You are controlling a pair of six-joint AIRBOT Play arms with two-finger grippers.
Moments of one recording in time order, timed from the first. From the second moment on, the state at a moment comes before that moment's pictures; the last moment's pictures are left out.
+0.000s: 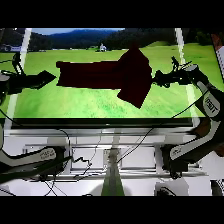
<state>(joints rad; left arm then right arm) 0.40 -1.38 0.95 0.73 -0.92 -0.93 -0.21 -1.80 1.20 -0.79 1.00 1.18</state>
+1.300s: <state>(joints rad) 0.31 -1.57 1.06 0.63 -0.80 -0.88 -0.20 -1.64 1.22 -0.87 1.03 1.16</state>
